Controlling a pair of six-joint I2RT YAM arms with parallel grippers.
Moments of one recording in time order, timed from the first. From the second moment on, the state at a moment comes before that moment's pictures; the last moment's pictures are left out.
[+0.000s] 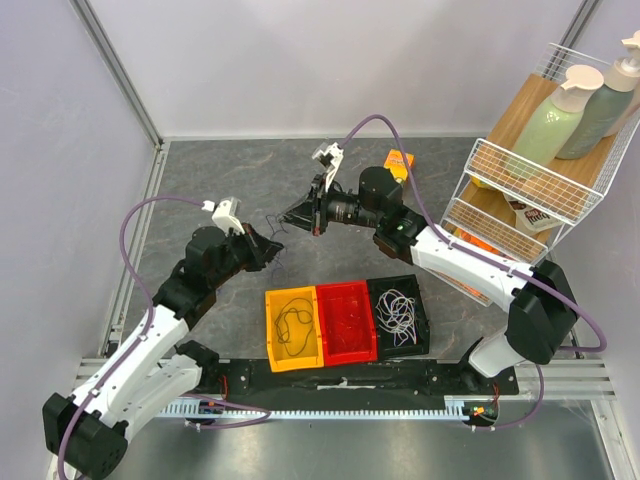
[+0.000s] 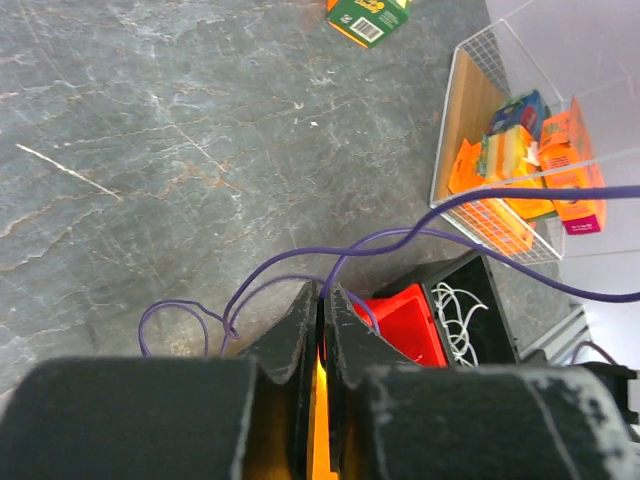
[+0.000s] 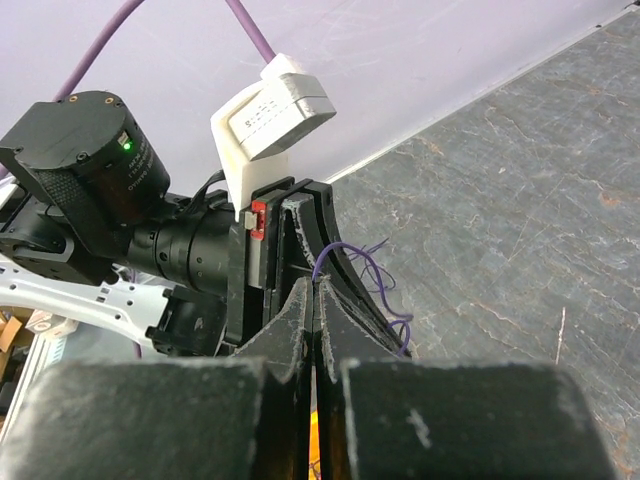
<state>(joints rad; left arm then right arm) -0.46 0.78 0.61 -0.18 0.12 -0.63 0.79 1.53 1.20 0.32 -0.56 0.47</state>
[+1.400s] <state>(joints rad) -0.46 0.67 1.19 -0.51 0.52 -0.68 0.75 1.62 0.97 0.41 0.13 0.13</state>
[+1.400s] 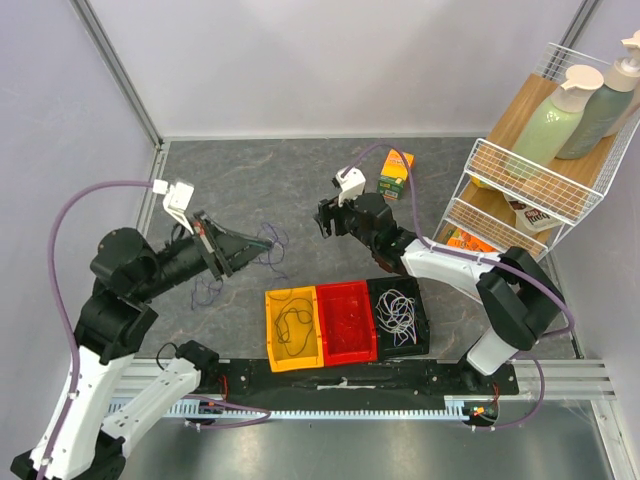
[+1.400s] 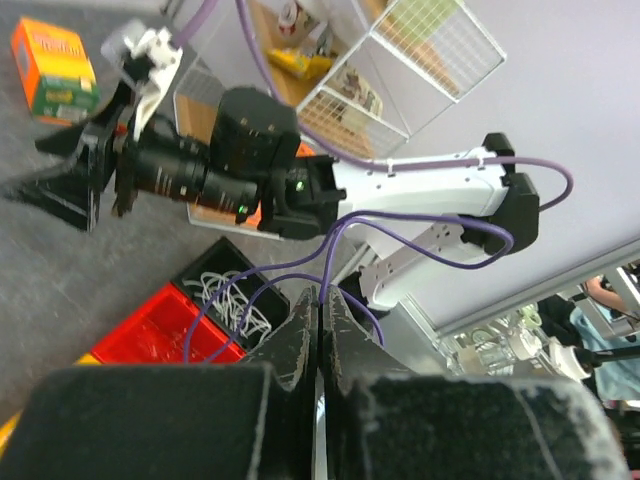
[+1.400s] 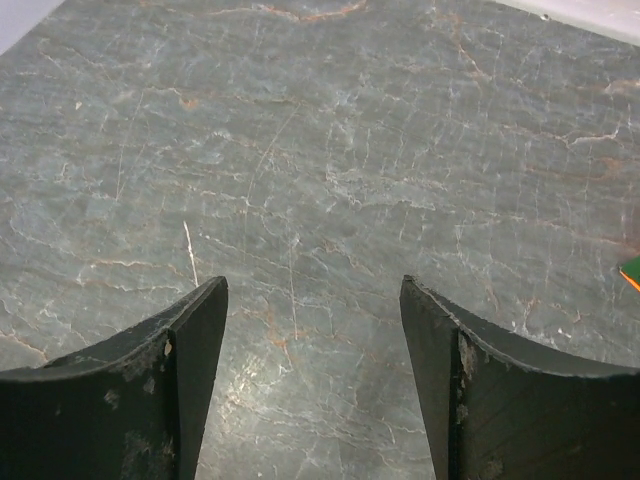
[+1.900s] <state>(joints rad) -0.46 0.41 0.60 -0.52 0.55 -0.89 0.74 1.62 0.93 0.48 0.13 0.13</state>
